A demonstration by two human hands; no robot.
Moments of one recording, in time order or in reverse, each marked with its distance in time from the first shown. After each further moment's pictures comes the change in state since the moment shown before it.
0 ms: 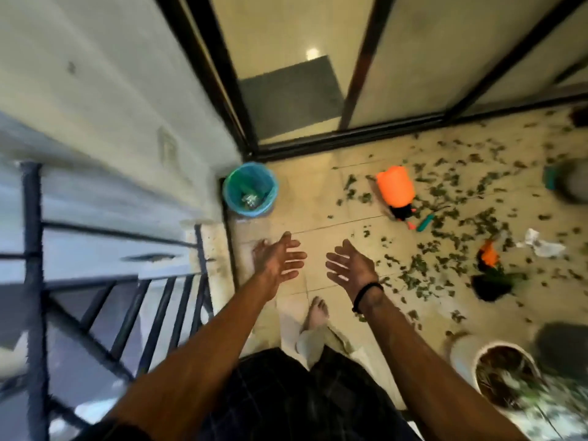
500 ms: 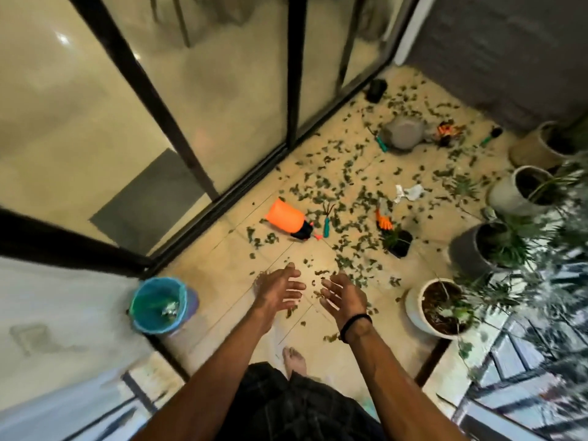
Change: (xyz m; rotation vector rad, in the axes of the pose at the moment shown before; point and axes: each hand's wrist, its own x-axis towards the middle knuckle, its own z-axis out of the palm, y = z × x) left_hand -0.035 0.035 0.243 0.666 -0.306 0.072; right_hand -0.058 -0.057 -0.172 0.691 0.385 -0.107
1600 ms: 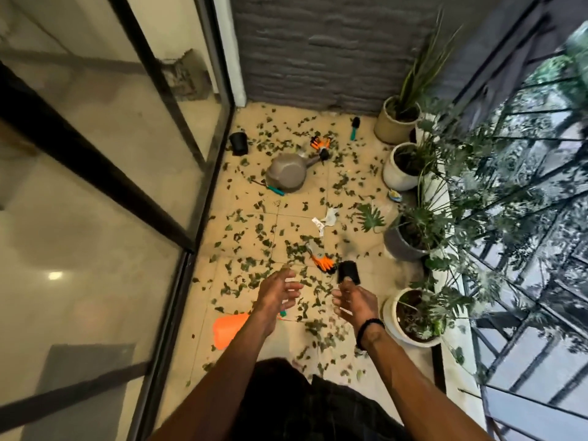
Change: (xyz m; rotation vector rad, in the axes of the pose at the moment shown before) left_hand 0.174 0.338 0.235 0.431 -0.292 0.053; right_hand 0.128 -0.319 -0.019 0.425 0.353 -0.100
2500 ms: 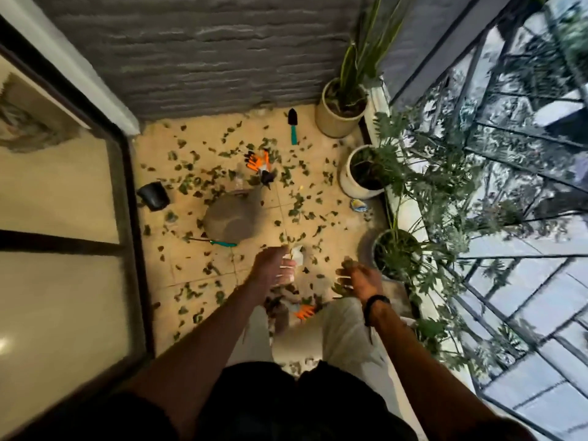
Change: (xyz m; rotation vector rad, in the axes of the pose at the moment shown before) left_hand 0.368 0.384 0.196 0.306 -0.256 -0.258; right_hand 0.310 -0.353 0.095 -0.085 0.230 0.101
